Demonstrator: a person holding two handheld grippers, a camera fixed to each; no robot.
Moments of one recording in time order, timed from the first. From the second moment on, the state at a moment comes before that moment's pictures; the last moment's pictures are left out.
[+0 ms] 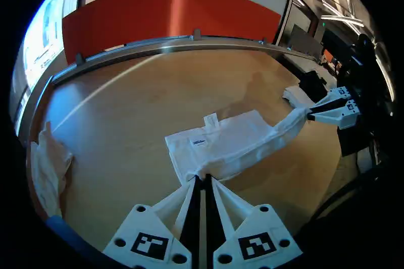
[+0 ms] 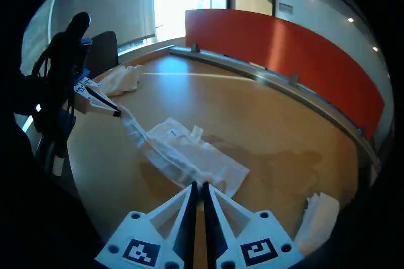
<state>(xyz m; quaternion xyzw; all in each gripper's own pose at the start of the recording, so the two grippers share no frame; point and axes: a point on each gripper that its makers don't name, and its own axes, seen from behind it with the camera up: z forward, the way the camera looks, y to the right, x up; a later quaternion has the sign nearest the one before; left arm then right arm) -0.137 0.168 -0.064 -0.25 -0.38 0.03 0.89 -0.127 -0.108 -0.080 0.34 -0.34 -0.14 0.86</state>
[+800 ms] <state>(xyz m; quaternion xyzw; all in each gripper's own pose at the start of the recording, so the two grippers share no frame) -0.174 0.176 -0.010 -0.23 -0.39 0.03 0.89 -0.170 -0.101 -0.033 0.32 -0.37 -0.13 0.86</state>
